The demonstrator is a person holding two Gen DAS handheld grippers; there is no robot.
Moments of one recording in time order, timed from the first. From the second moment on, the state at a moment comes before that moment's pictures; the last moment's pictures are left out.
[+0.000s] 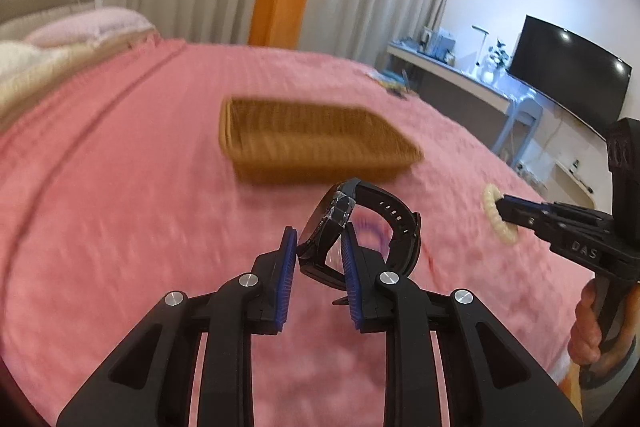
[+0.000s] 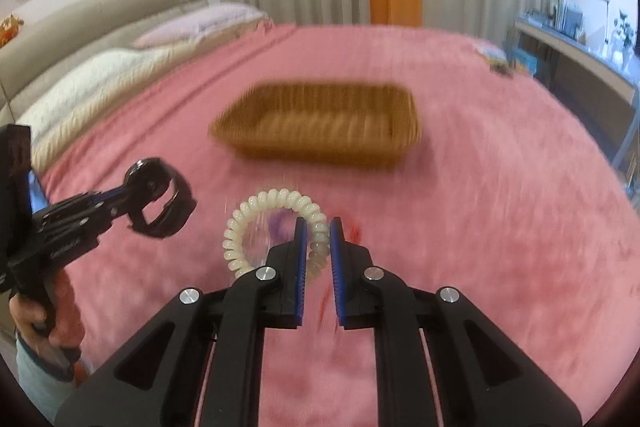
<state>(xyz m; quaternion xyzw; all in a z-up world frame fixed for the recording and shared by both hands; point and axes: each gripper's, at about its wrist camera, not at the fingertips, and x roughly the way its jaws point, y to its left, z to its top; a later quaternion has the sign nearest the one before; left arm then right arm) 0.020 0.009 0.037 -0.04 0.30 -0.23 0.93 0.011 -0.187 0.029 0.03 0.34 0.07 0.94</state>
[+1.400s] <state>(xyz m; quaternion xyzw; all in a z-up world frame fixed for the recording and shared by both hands) 0.181 -0.034 0.037 -0.04 0.31 -0.22 0.92 0.216 -0.211 -0.010 0.08 0.41 0.05 0.91</state>
